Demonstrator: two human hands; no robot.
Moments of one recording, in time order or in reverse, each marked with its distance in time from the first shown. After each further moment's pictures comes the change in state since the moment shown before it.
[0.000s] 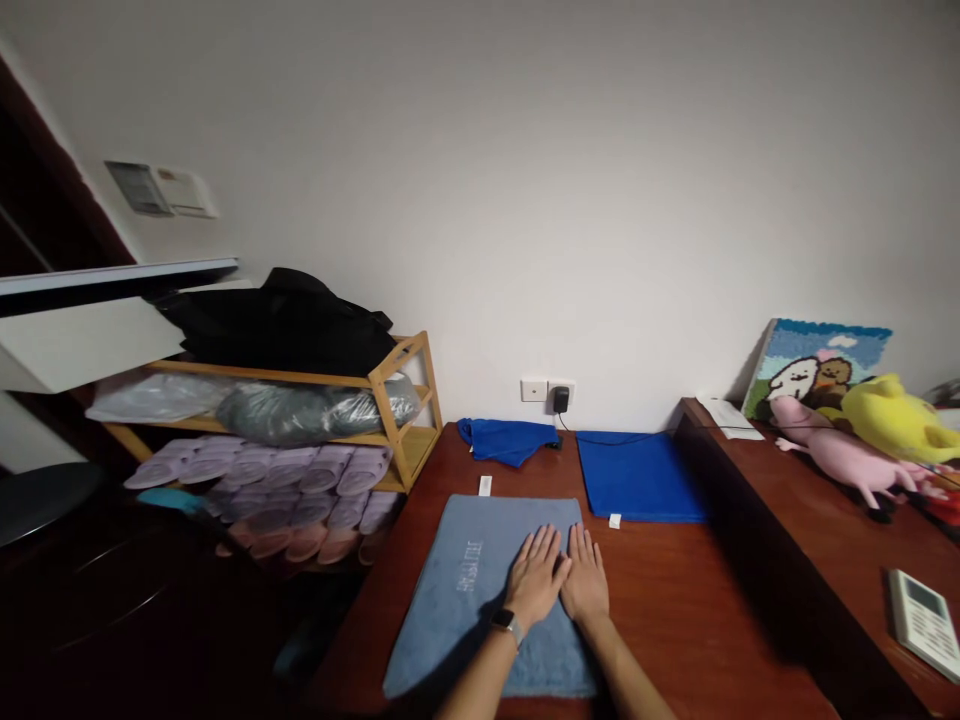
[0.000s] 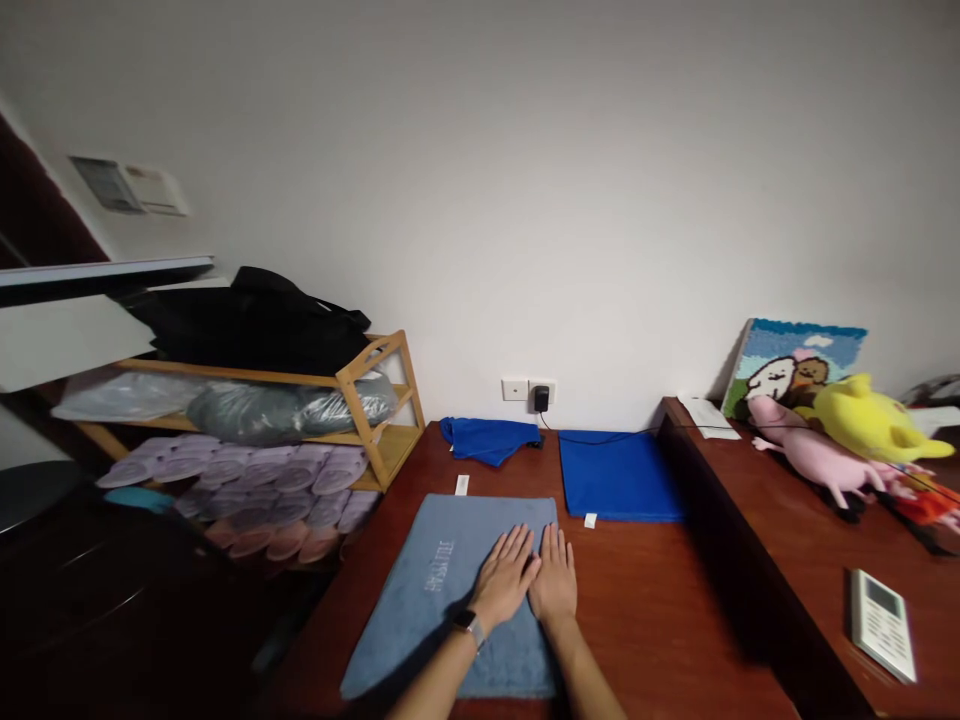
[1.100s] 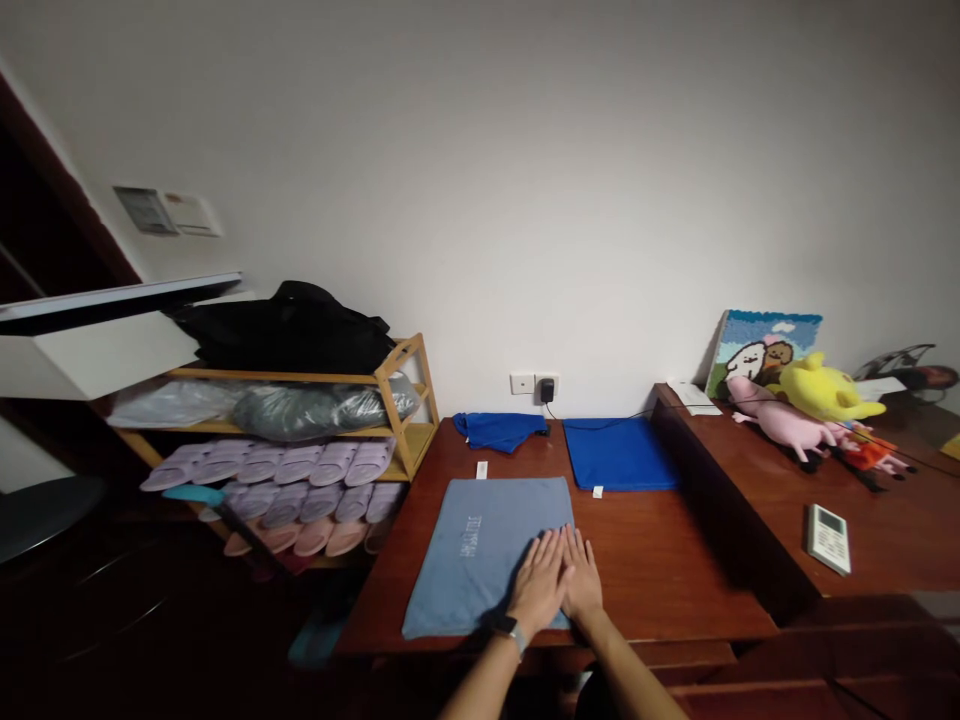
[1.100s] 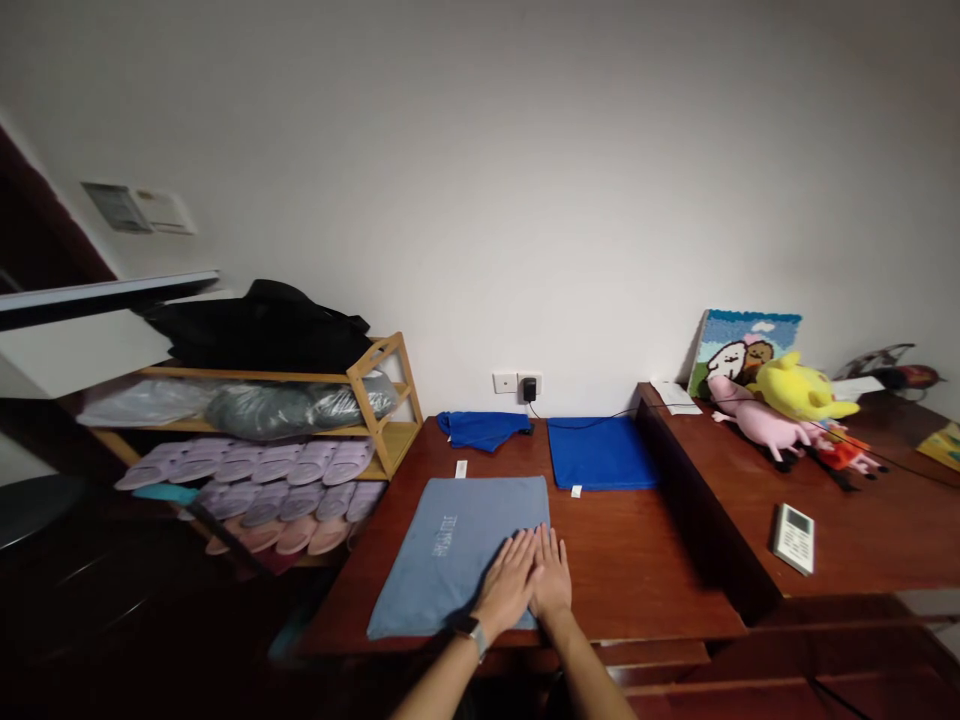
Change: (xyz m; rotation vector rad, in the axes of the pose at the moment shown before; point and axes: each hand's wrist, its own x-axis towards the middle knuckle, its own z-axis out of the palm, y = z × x) left_hand -0.058 0.044 -0.017 -0.027 0.012 0.093; right_hand -0.073 0.004 -0.009 0.051 -0.045 -0.057
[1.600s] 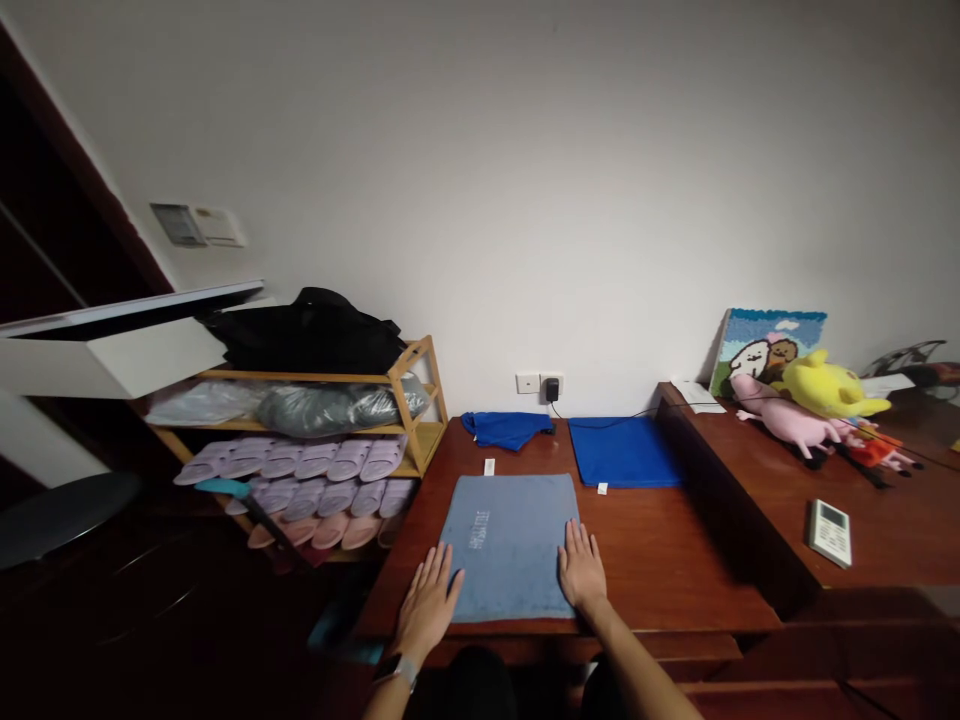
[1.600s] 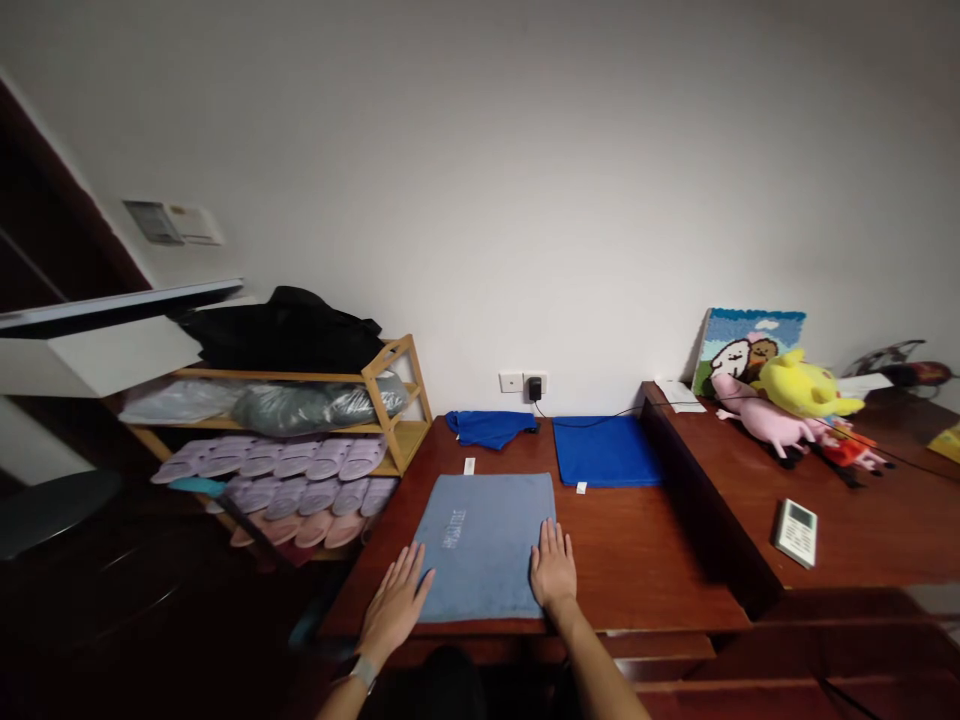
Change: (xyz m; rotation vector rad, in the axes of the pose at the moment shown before) left_hand -0.132 -0.154 -0.057 0.247 0.020 -0.476; right_hand -0.003 -0.010 -0.012 0.021 0.017 0.078
